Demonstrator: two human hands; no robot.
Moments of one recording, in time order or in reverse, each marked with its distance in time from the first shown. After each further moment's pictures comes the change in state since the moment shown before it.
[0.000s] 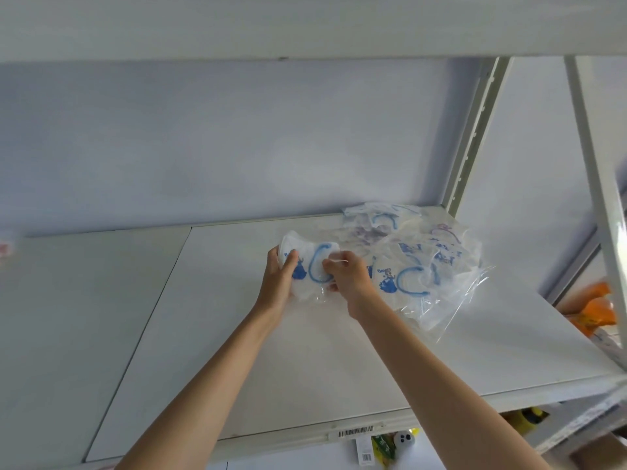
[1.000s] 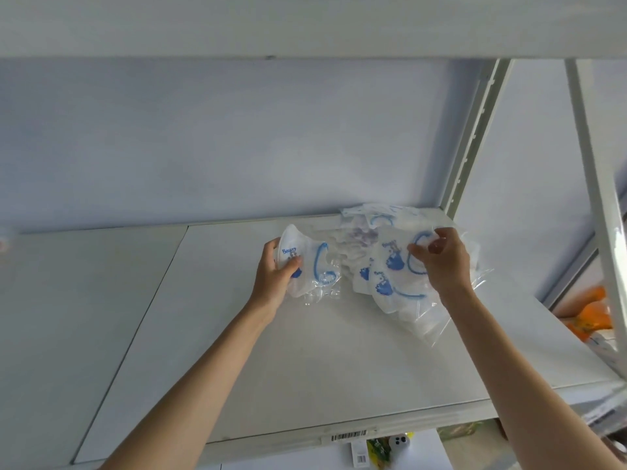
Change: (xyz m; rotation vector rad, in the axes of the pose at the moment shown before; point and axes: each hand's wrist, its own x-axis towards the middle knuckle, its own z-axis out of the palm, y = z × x) left_hand 0.010 0.002 0.000 0.033 -0.016 0.095; right_hand 0.007 -0.025 -0.134 -0.307 0.422 -0.287
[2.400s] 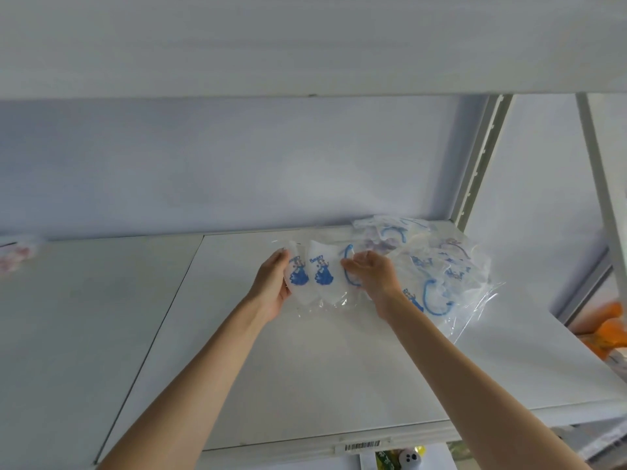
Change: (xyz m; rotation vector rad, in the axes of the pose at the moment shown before) left_hand 0.007 0.023 -0.022 -0.199 -0.088 -0.294; right_hand -0.037 -0.028 0.099 0.237 -0.355 0.127
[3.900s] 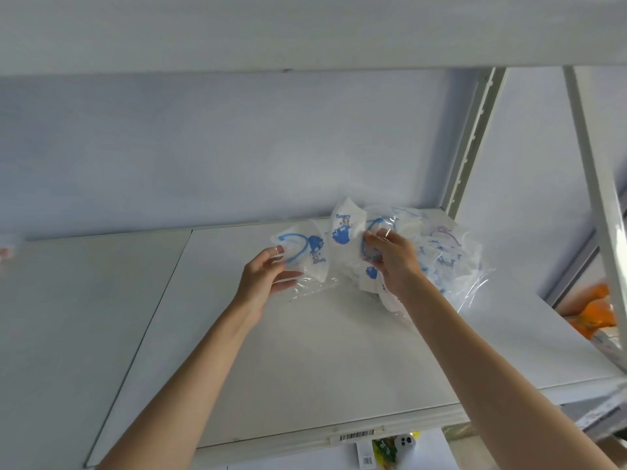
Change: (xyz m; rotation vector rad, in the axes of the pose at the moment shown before) left_hand -0.012 -0.007 -0.007 0.049 0.011 0.118; right_hand 0.017 -0.007 -0.036 0.368 0.029 0.048
